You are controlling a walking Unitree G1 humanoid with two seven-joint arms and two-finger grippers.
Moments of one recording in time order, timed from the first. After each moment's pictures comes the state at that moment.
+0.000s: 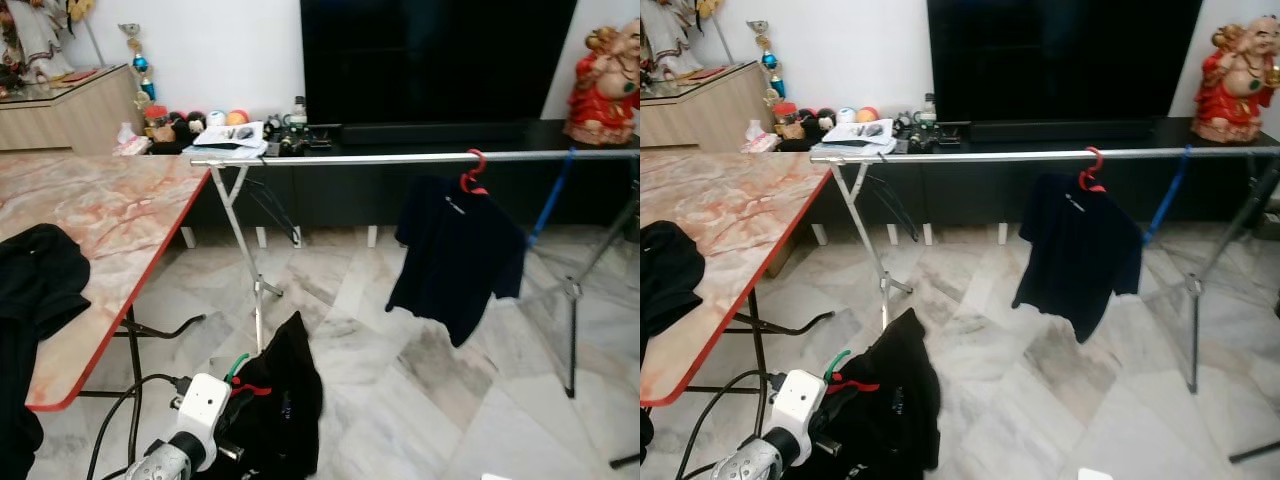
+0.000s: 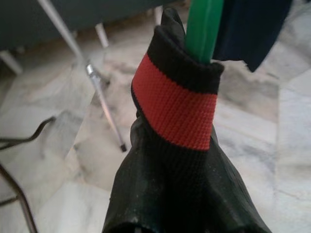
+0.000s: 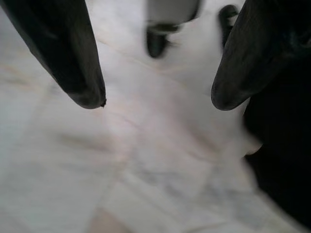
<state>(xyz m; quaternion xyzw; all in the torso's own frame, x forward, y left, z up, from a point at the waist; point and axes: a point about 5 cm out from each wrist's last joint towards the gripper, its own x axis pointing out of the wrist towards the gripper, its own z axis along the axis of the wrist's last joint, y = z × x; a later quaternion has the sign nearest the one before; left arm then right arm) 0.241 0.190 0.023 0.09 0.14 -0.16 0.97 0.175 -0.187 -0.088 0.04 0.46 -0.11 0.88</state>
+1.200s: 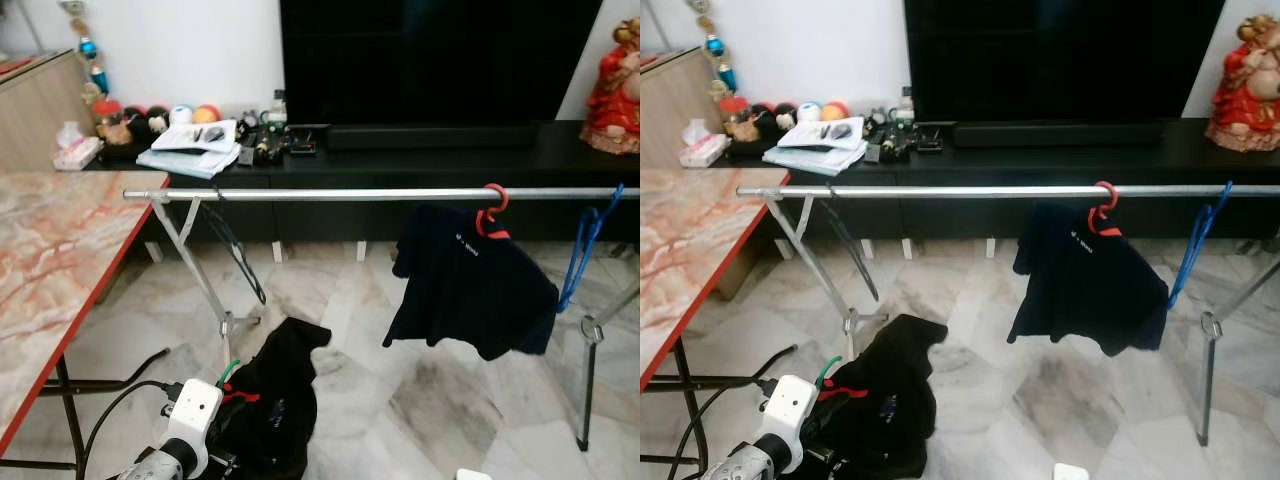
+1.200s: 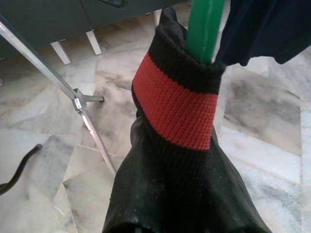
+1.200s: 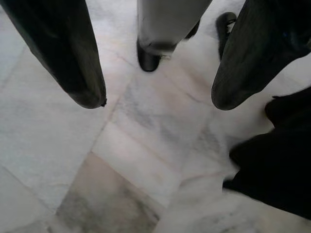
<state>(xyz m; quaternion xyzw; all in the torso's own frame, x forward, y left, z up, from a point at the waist) 0.239 0.183 0.024 0.08 0.14 -0.16 0.97 0.174 -0.193 -0.087 0.02 0.46 -0.10 0.88</state>
